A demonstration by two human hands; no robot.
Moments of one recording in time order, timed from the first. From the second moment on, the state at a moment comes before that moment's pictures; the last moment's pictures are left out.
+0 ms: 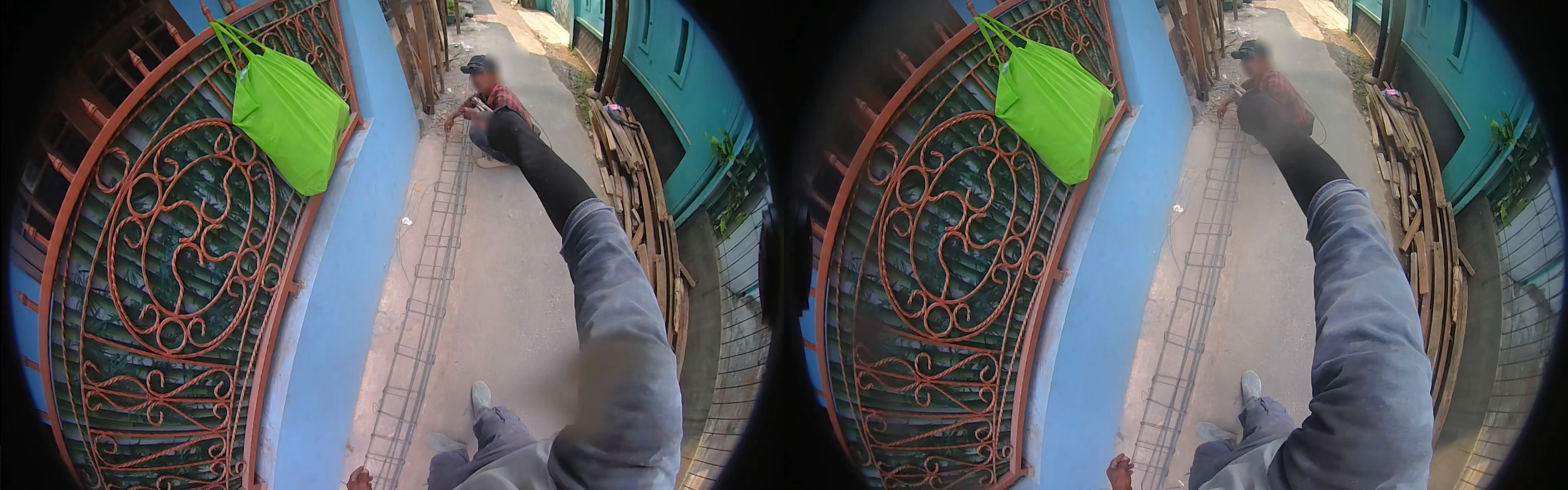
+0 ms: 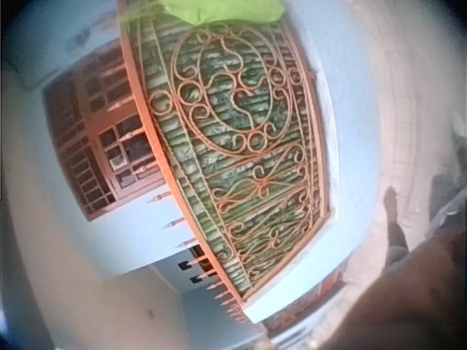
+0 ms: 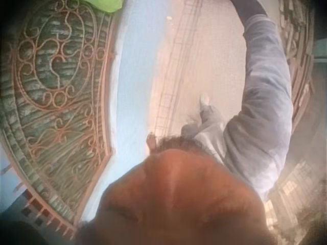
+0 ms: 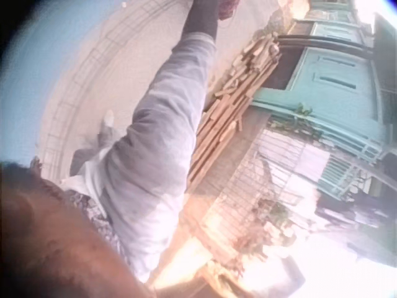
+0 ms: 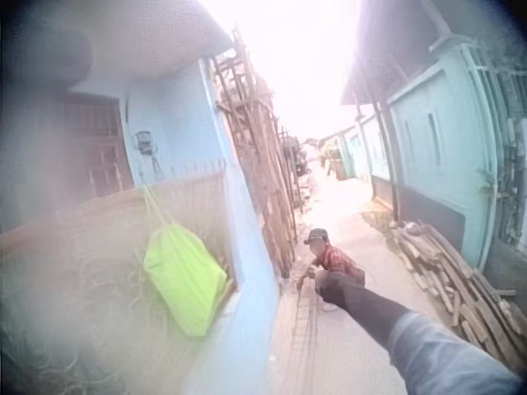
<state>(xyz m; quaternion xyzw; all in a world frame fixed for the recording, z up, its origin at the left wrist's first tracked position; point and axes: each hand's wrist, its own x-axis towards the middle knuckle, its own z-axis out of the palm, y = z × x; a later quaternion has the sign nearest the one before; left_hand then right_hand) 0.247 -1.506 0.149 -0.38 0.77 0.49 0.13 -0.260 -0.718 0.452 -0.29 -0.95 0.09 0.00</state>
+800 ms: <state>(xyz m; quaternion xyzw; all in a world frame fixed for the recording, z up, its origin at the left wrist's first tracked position) 0.169 -1.407 0.120 -0.38 0.69 0.57 0.22 0.296 -0.807 0.172 -0.01 -0.92 0.07 -0.39</state>
